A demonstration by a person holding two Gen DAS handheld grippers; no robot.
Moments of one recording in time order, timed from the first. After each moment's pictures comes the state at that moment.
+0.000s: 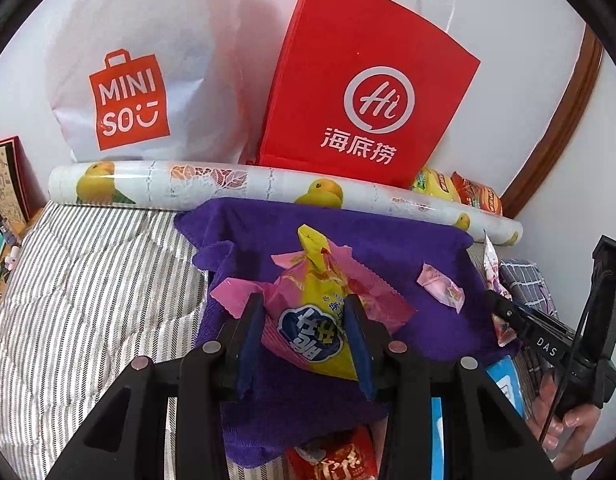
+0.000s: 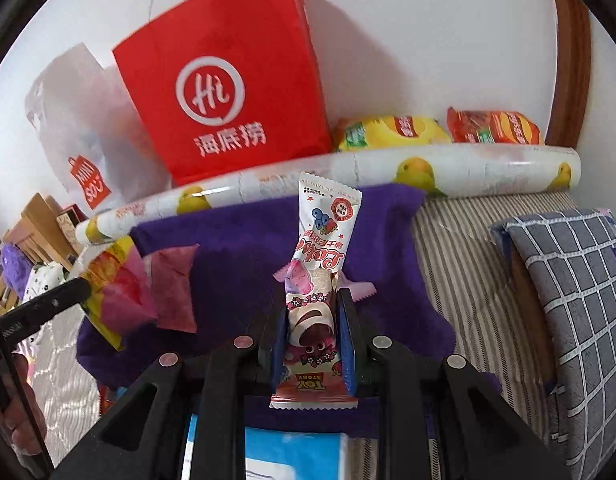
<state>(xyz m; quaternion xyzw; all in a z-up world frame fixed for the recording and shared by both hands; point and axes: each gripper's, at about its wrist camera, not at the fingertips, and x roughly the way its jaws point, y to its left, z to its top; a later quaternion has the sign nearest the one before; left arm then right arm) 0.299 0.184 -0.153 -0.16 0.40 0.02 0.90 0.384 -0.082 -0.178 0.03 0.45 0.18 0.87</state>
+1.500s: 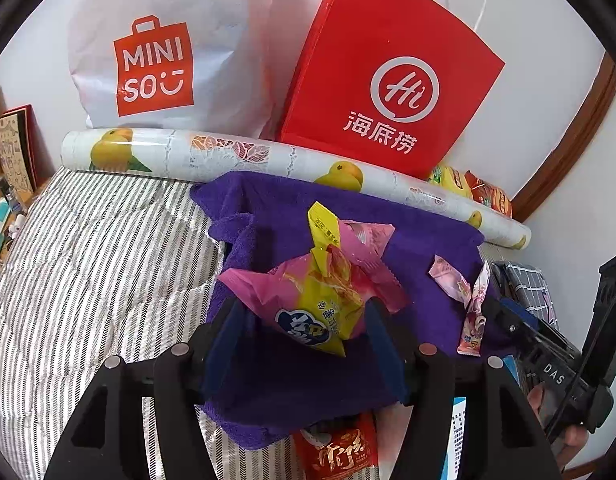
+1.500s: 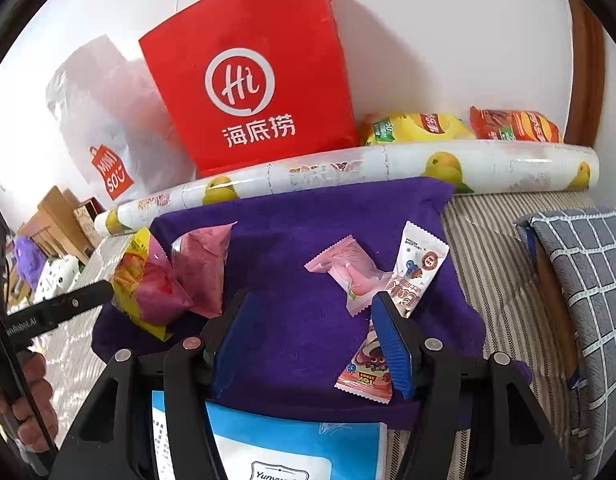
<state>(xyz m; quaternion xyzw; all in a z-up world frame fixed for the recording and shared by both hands) 0.296 0.192 -0.157 -0.19 0.42 0.04 0.89 0.369 -0.067 -0.182 0.03 0.44 0.21 0.87</state>
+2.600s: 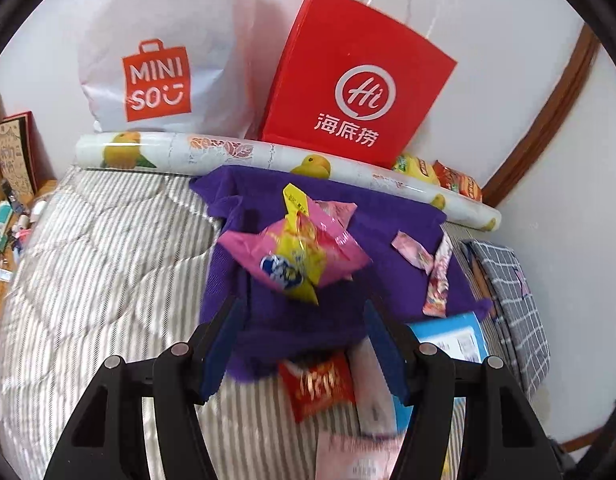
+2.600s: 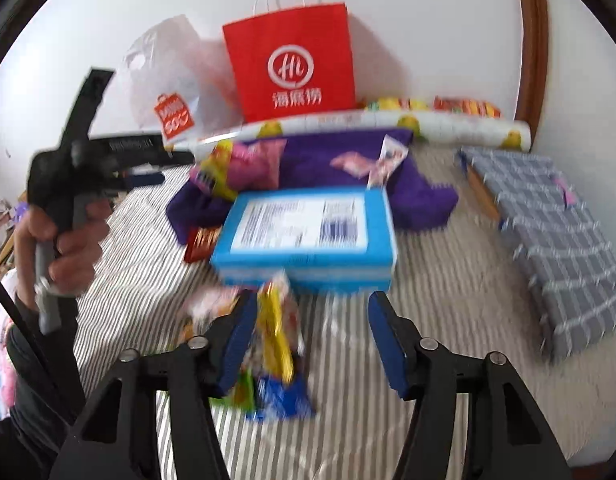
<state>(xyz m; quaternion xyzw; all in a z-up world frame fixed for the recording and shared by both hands) 0.237 0.179 -0.122 -0.18 0.42 0.01 0.89 0.158 -0.108 -0.145 0.00 0.44 0.20 0.87</state>
